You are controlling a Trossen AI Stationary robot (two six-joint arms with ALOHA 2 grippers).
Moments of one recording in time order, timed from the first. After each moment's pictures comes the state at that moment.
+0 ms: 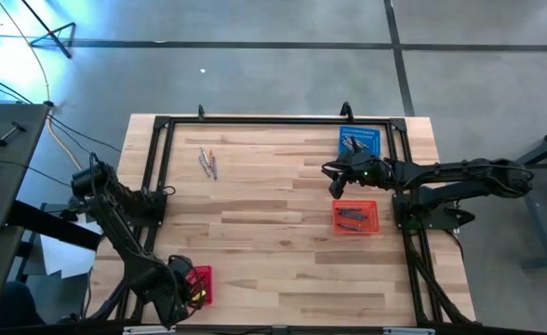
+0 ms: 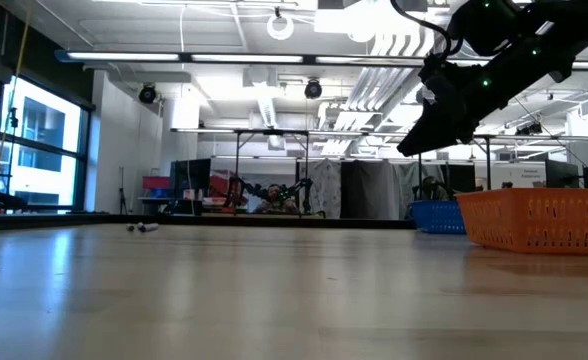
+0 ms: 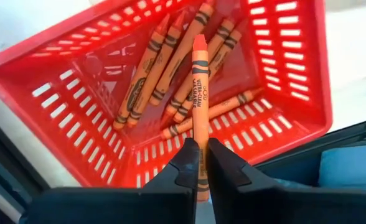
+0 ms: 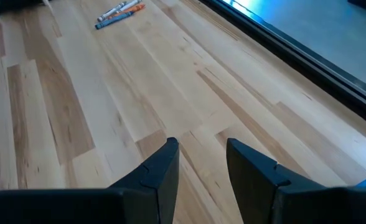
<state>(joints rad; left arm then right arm) -1.00 1.65 1.13 -0.84 -0.02 -2.26 -0.20 1.05 0.46 0.03 0.26 0.20</state>
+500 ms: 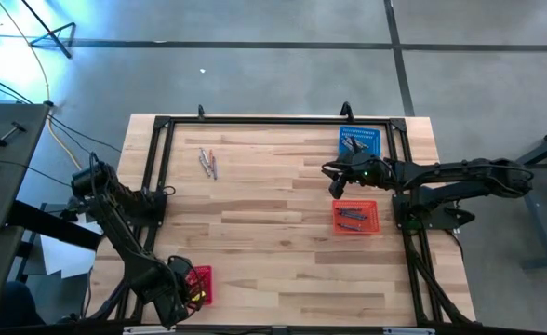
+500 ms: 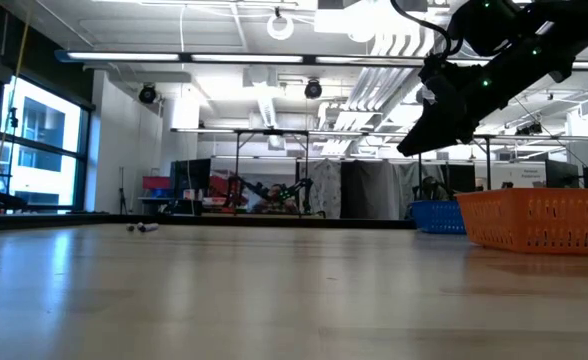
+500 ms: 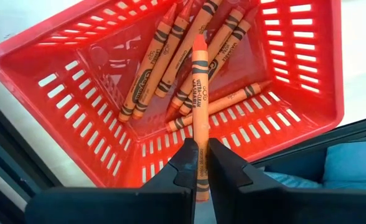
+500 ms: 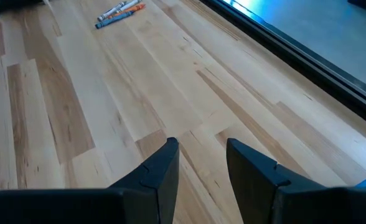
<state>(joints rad) -1.00 1.65 1.13 -0.84 0.02 -2.26 -0.20 1.05 0.46 0.03 0.26 0.19</state>
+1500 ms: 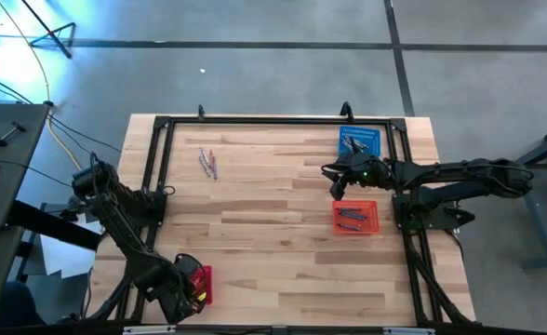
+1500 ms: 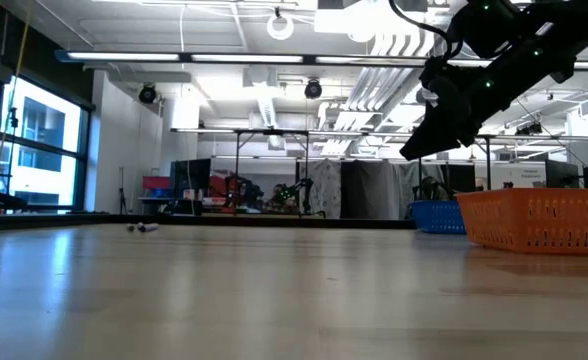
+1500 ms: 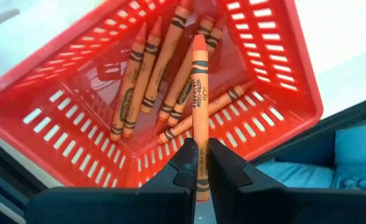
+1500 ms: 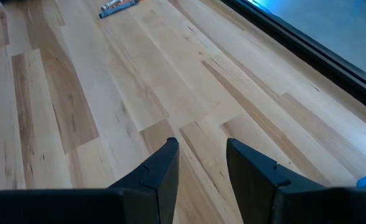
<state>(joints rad) -0.97 1.65 1.13 -0.83 0.01 -2.08 -0.20 1.05 0.46 0.00 0.23 0.20</state>
